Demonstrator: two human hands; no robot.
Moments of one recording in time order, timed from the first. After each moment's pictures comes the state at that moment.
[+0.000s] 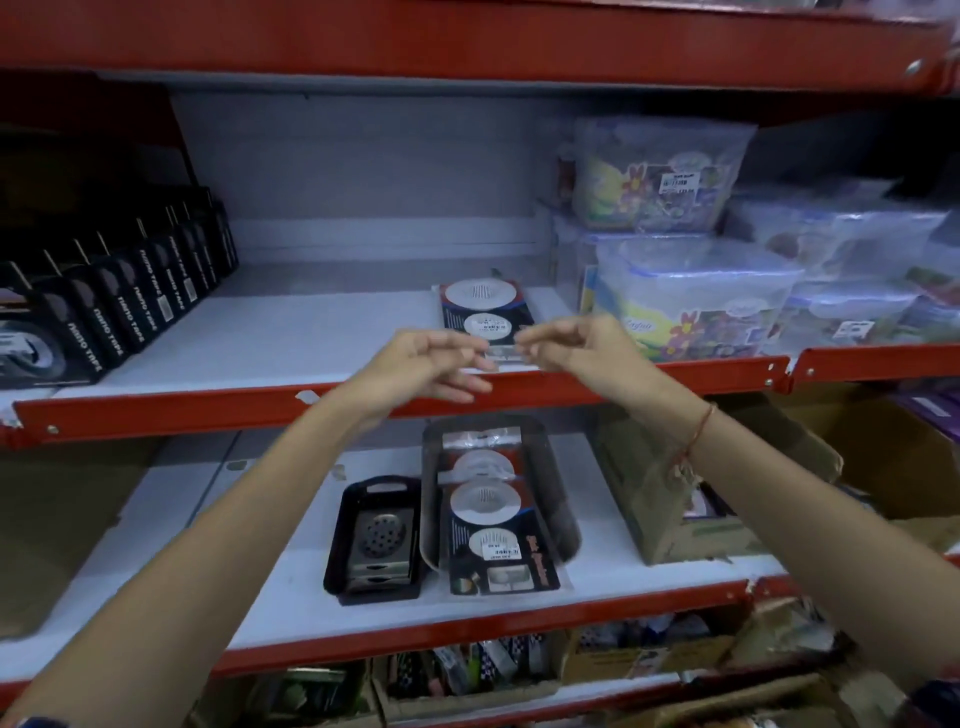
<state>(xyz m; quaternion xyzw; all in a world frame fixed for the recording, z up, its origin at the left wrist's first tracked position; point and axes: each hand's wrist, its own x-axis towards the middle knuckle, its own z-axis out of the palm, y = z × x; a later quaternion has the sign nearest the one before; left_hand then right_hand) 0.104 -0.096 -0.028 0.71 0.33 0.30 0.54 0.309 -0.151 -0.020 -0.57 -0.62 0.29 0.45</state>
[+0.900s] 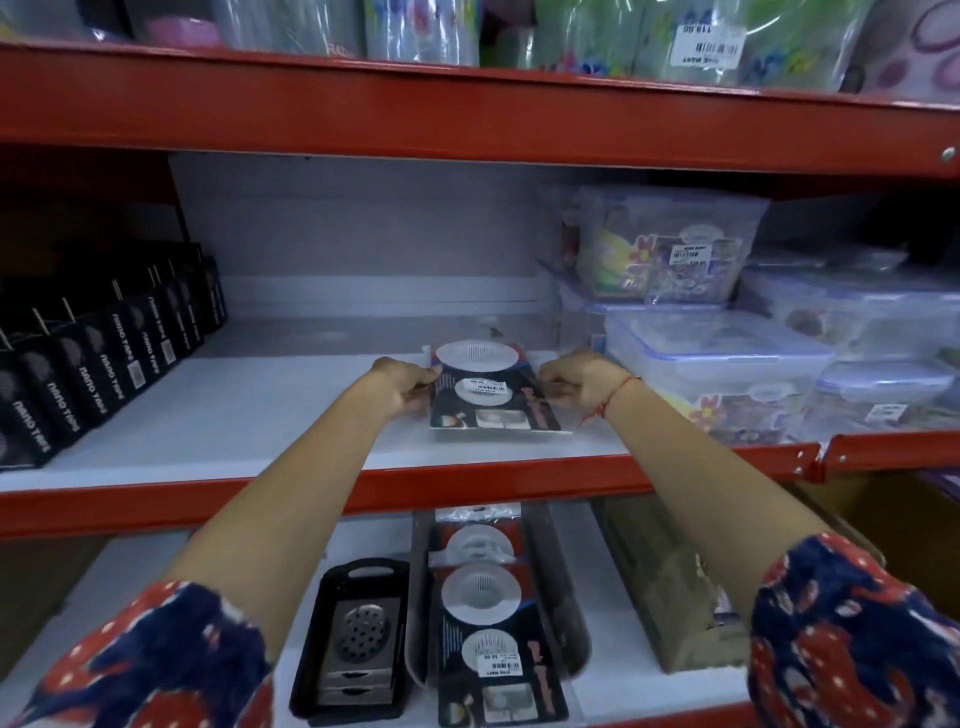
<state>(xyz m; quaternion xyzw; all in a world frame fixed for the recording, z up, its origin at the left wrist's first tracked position) 0.146 0.068 -0.033 0.45 0.50 0.40 0.63 0.366 0.009 -0.024 -0.67 -0.33 0.47 0.47</state>
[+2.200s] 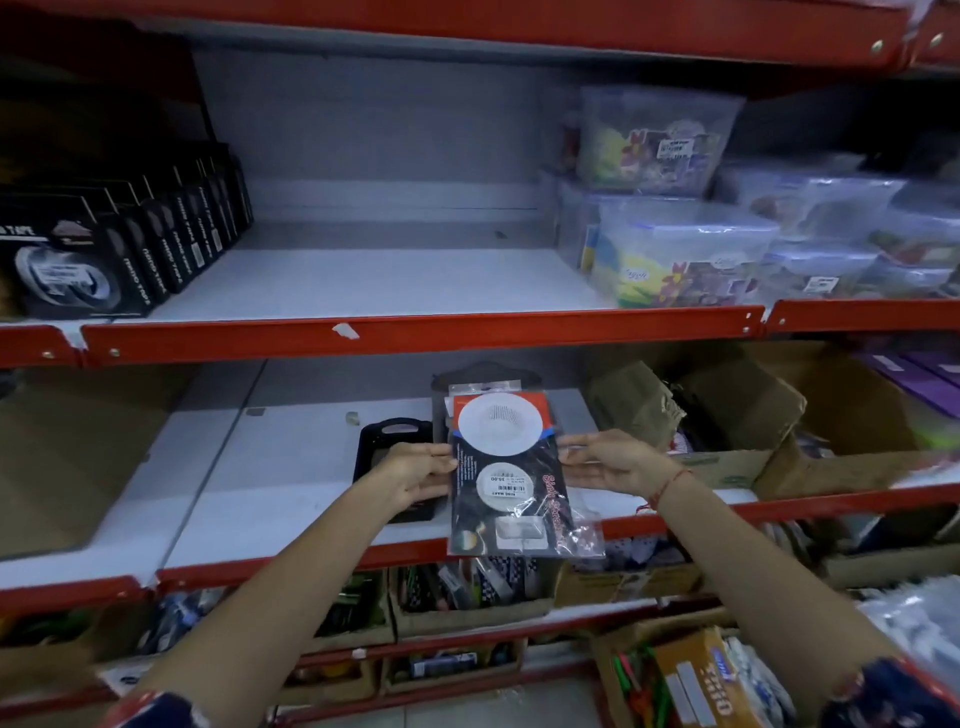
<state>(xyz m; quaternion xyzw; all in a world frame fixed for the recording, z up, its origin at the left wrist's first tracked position) 0.064 -0.152 -0.191 0.44 0.53 0.25 0.68 0.319 -0.218 -0.175 -0.65 -0.27 0.59 0.39</state>
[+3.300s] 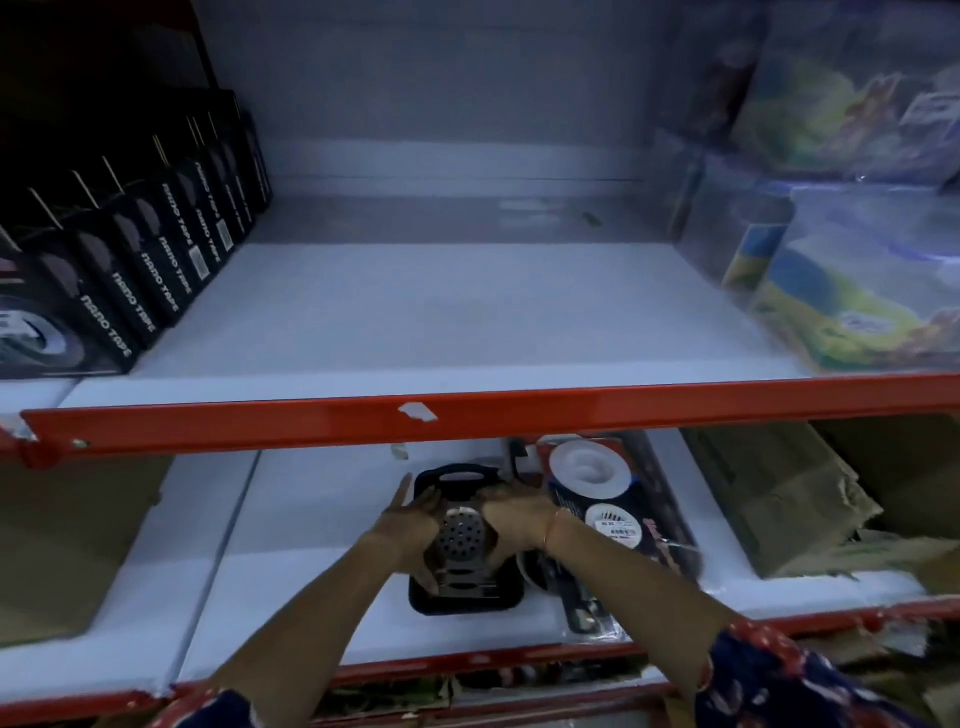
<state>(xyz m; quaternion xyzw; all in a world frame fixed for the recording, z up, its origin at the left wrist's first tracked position) -0.011 0.018 -0.291 0.89 0.36 -0.27 0.05 0.161 -0.013 -0.270 -0.55 -0.80 0.16 -0.18</state>
